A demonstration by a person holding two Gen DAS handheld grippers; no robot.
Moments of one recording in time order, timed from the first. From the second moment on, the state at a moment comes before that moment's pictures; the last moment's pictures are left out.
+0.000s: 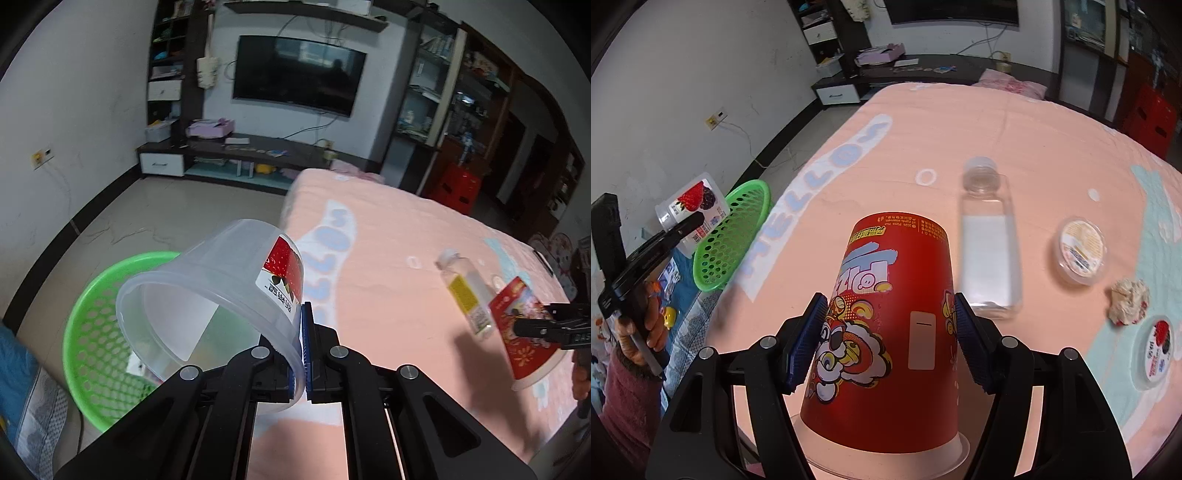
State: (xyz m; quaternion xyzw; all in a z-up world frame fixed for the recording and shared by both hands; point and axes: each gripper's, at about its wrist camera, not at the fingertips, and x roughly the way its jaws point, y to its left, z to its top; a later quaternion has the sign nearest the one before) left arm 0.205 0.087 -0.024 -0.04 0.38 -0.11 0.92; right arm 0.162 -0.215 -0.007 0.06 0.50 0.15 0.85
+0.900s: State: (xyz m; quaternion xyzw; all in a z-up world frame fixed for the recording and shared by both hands) left arm 0.225 0.205 -0.085 -0.11 0.43 0.01 0.89; right arm 0.216 -0.077 0.011 0.03 0.49 0.25 0.84
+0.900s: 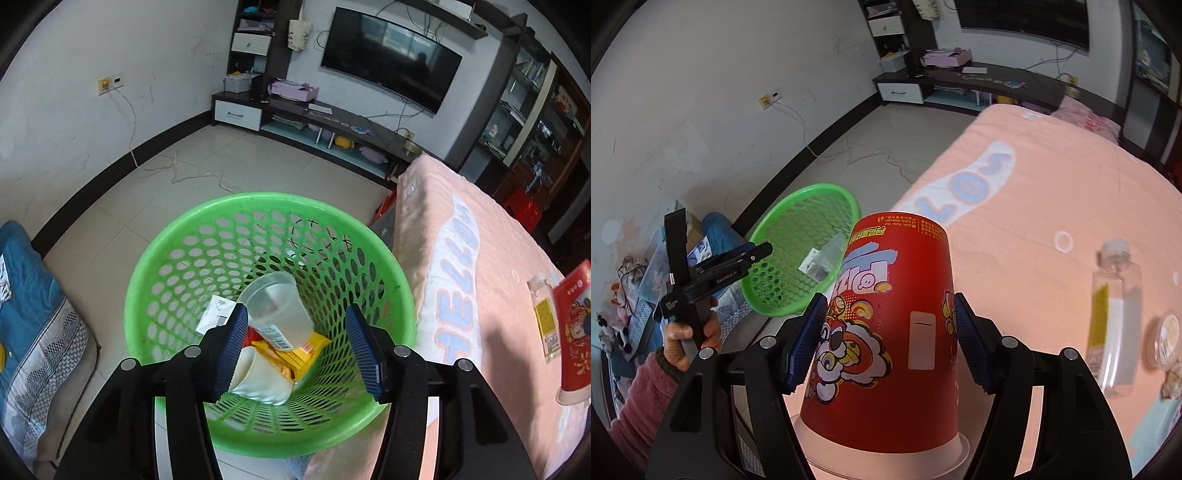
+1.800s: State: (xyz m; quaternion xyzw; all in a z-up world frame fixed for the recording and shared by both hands) left arm 0.105 0.242 -0.070 -0.12 0.39 0.06 0.91; right arm 0.261 0.128 -0.016 -0.02 0.45 0.32 0.83
